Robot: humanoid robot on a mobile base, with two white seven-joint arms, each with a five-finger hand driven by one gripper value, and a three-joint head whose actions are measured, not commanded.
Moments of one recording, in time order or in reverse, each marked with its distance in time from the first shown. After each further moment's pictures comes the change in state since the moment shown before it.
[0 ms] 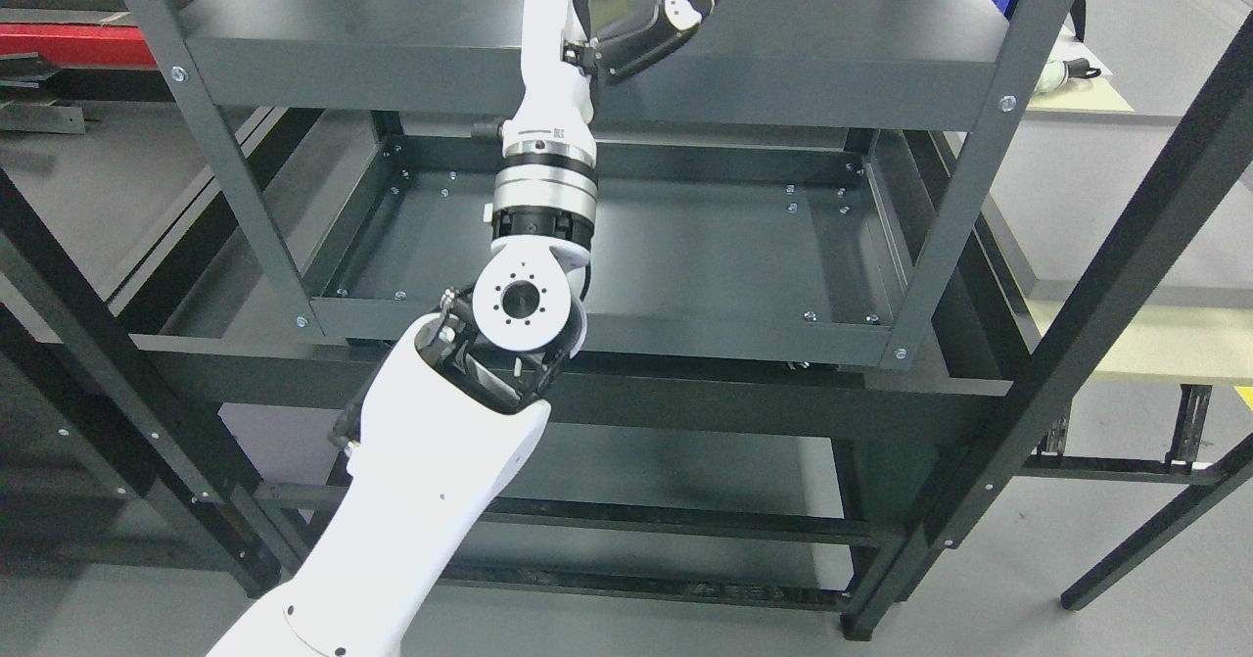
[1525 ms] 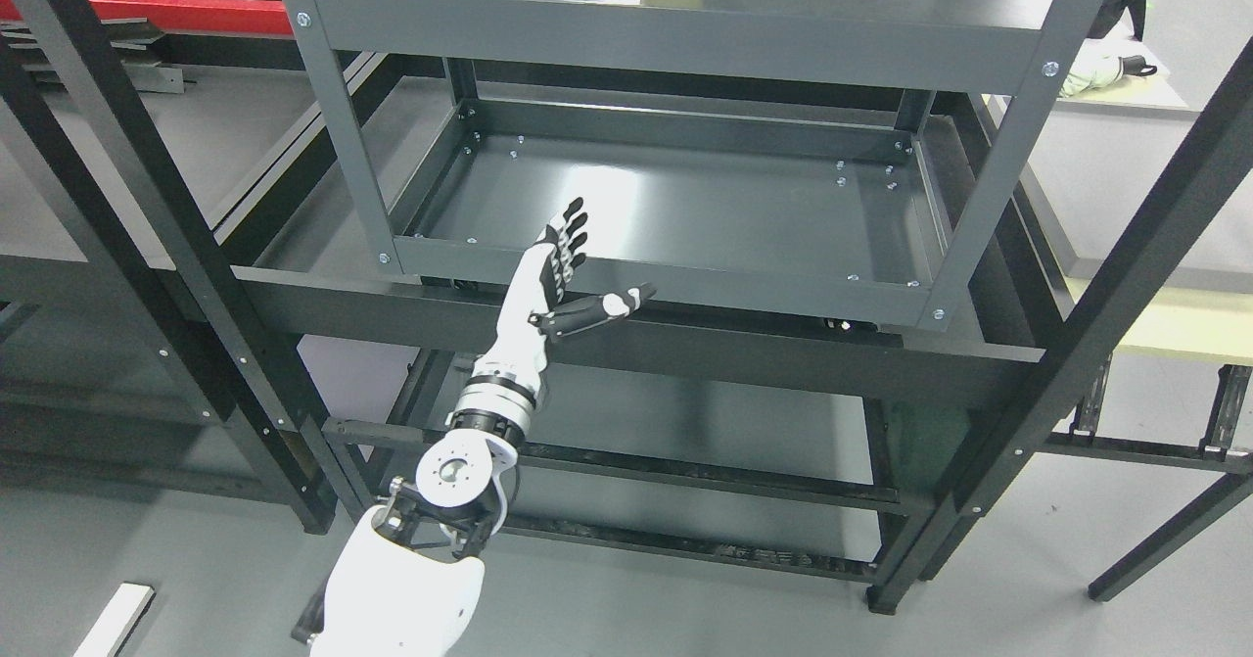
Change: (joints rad) left arm 0.379 0.000 0.257 0.137 -0.018 0.052 -0.370; right arm 0.000 0.000 0.000 0.000 0.000 0.000 0.000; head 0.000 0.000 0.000
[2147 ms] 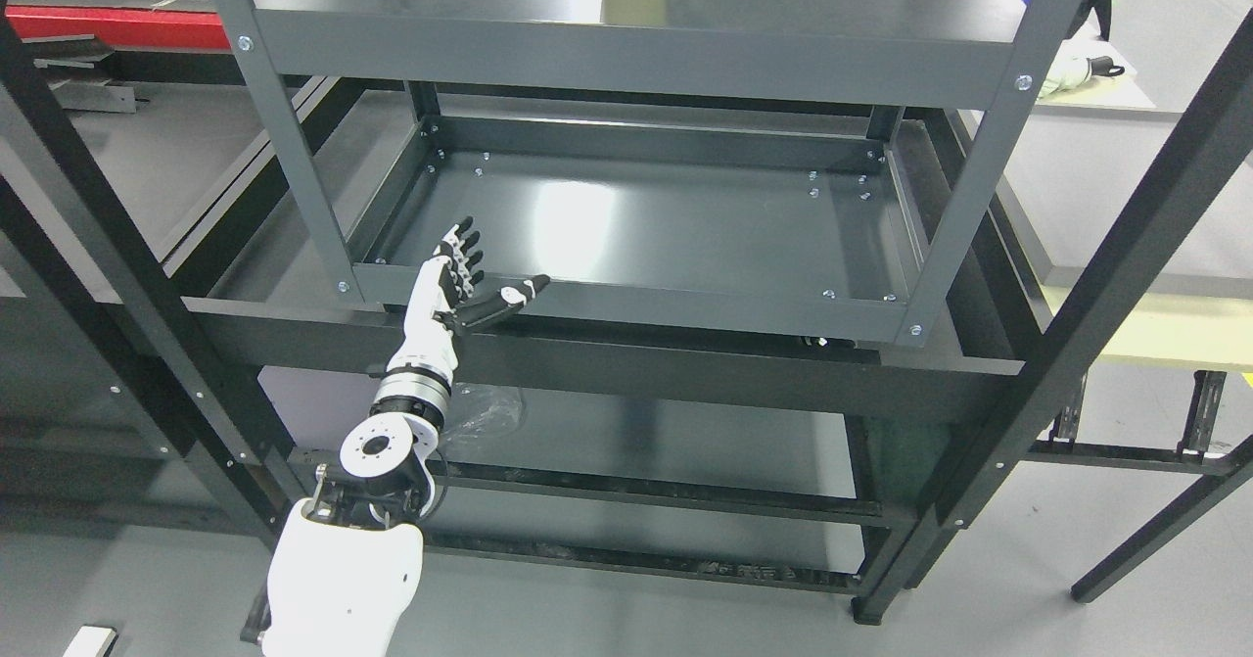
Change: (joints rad) left arm -0.023 0.000 0.189 0.075 -0.004 0.024 0.001; right arm 0.000 0.000 0.000 0.000 0.000 0.000 0.000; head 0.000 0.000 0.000
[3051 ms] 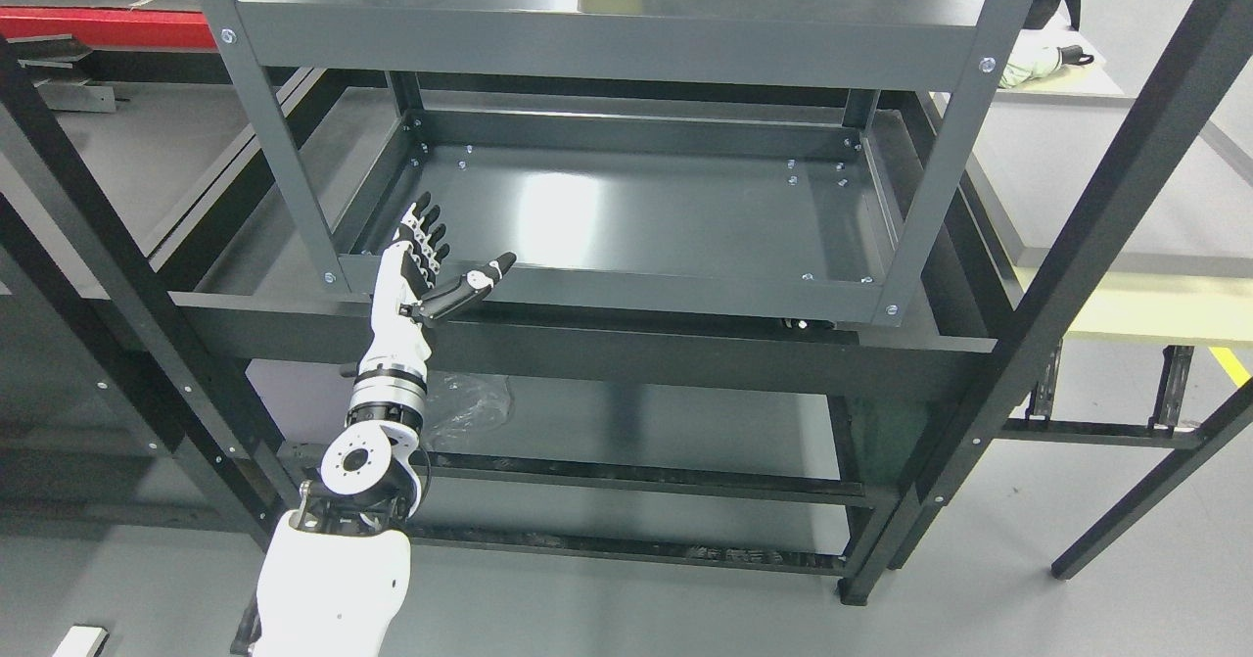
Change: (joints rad) left arm 0.023 0.000 0.034 0.027 -0.001 -0.176 0.002; right arm 0.000 0.000 0.000 0.000 0.000 0.000 0.000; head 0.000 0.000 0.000
